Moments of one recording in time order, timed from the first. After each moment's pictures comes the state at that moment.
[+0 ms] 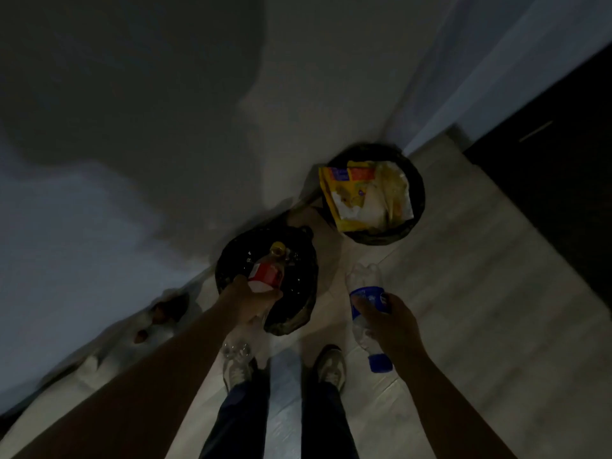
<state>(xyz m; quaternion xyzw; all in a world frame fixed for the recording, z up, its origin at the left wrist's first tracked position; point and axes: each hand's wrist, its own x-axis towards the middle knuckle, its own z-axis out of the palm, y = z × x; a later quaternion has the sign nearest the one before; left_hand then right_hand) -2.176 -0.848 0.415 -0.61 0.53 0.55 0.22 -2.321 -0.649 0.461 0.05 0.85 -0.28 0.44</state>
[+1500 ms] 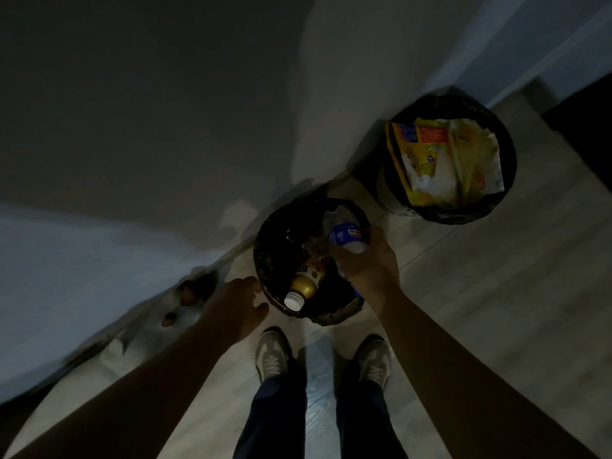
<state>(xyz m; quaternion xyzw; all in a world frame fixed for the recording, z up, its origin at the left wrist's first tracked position) -2.068 -0.892 0.347 -0.43 0.80 0.34 0.25 -2.262 -0.784 0.350 -0.05 0.84 -0.35 0.40</state>
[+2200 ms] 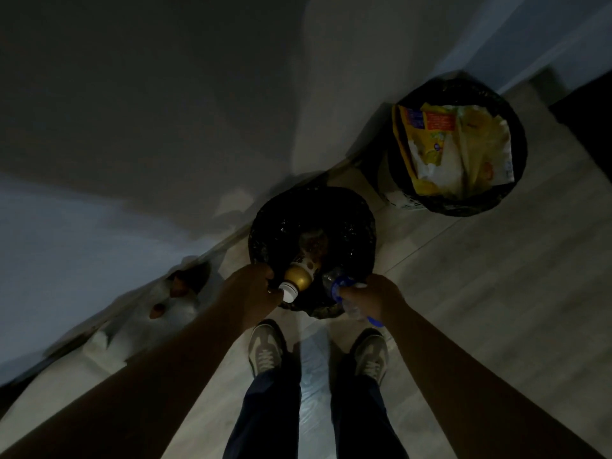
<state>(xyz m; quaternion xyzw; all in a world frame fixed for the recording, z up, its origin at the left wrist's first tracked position) -2.090 -0.883 0.319 -0.43 0.78 0.38 0.26 -2.257 -0.735 0.291 -0.05 0.82 -0.07 0.57</state>
